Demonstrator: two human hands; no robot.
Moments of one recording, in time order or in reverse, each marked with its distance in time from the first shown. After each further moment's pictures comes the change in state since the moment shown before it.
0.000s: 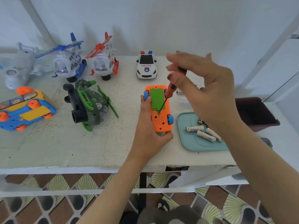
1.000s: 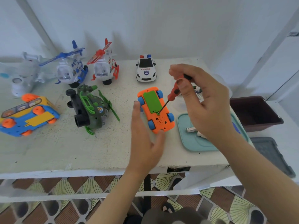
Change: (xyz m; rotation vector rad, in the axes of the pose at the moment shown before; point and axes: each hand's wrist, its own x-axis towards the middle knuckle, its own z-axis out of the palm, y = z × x) left_hand -0.021 0.029 -0.009 -0.020 0.145 -0.003; right_hand -0.020 0.005 0.003 0.051 0.045 0.002
